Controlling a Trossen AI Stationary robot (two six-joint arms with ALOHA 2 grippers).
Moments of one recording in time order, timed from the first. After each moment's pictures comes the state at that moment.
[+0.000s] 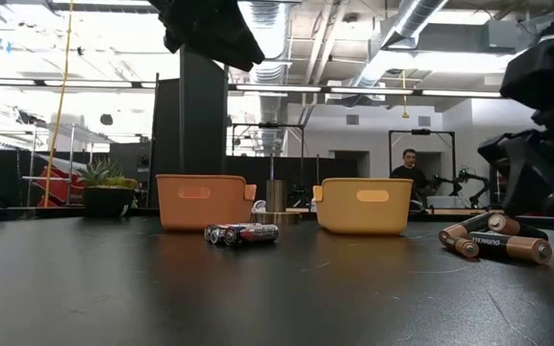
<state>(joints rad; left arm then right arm) -0.36 1.51 1.11 -0.27 -0.78 -0.38 0.54 1.20 0.33 0.08 0.21 0.34</state>
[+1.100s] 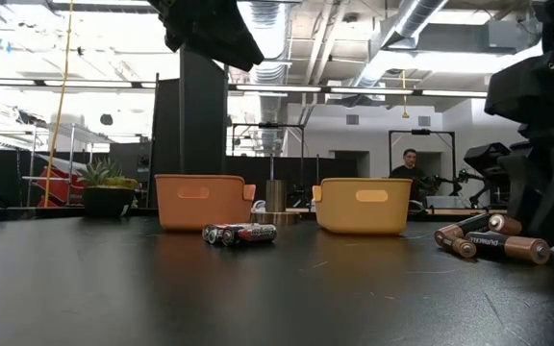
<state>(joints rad) -0.36 1.51 1.11 -0.28 -0.77 -0.35 0.54 1.43 0.47 -0.02 0.22 0.31</state>
